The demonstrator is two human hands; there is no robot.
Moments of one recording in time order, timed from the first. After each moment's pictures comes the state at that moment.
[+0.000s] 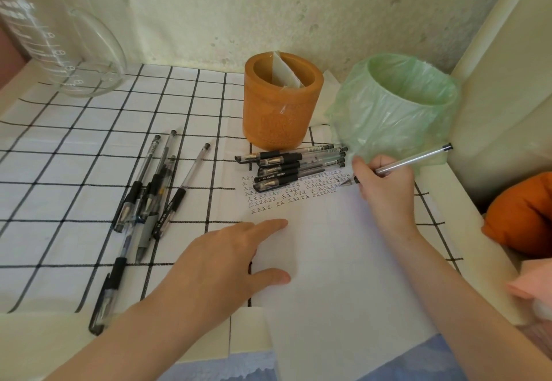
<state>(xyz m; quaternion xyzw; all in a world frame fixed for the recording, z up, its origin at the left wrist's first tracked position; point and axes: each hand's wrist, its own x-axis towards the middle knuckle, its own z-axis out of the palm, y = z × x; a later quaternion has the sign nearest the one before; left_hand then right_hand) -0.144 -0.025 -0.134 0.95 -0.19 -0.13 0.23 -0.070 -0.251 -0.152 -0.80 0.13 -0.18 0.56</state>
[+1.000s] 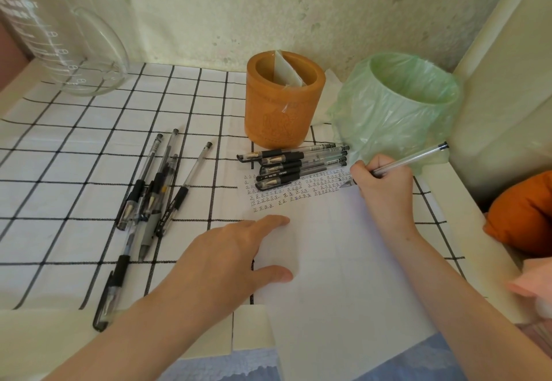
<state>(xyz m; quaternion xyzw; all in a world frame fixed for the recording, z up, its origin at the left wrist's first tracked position) -0.142 -0.025 -0.136 0.95 -0.18 -0.13 0.23 -0.070 -0.251 -0.158 -0.81 0.11 -0.20 0.54</state>
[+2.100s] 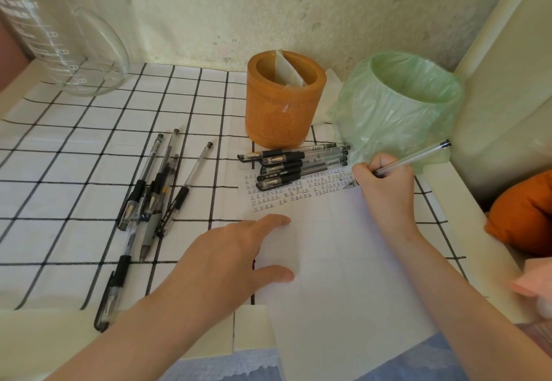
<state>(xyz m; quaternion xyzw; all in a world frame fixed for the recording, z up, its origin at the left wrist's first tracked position) -0.142 -0.026 -0.134 0.95 -0.18 -0.13 0.23 -0.070 -0.250 -0.157 -0.82 0.10 -0.19 0.53</state>
